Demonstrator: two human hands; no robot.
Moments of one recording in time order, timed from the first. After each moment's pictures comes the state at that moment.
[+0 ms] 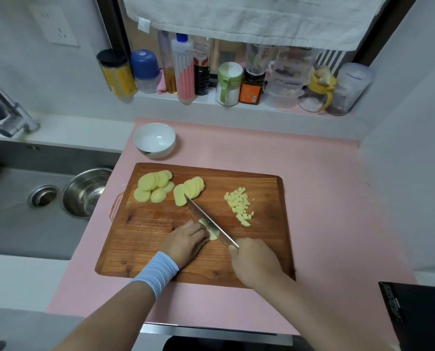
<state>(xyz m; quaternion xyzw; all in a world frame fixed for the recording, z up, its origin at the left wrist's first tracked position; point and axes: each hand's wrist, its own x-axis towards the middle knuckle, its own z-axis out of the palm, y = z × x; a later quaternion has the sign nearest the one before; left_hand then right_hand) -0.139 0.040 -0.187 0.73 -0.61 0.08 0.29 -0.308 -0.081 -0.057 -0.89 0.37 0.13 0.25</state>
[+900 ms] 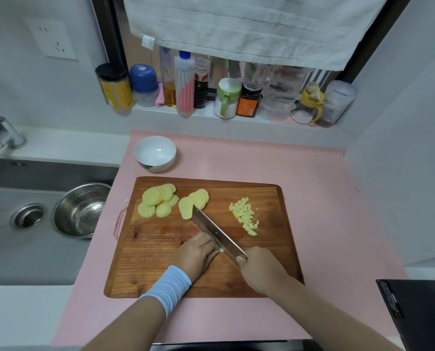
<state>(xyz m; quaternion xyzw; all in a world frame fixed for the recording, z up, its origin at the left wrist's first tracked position) -0.131 0.040 -0.187 0.71 -0.61 0.03 0.36 -0.288 -0.070 -0.067 -0.85 0.42 0.16 0.27</state>
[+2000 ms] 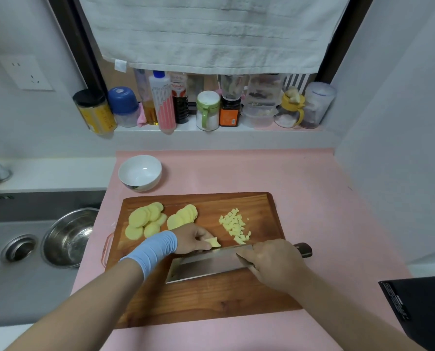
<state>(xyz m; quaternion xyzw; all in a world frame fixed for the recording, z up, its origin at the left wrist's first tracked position) -0.063 -0.027 -0.110 0.73 -0.48 -0.46 0.17 -0.316 -0.139 -0.061 -1.00 0.07 -0.05 -0.02</state>
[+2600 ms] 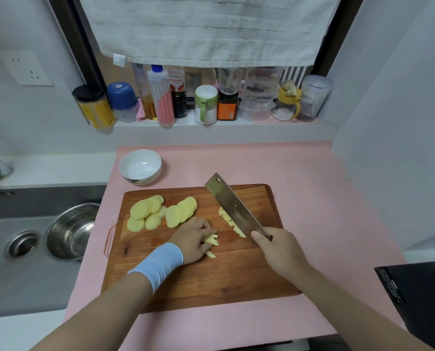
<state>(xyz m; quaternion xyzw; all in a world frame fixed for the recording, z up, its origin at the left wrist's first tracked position) -0.090 -0.002 -0.137 0.75 -0.63 -0.18 0.14 -0.323 -0.122 -0.055 -0.80 0.45 -0.06 0.38</state>
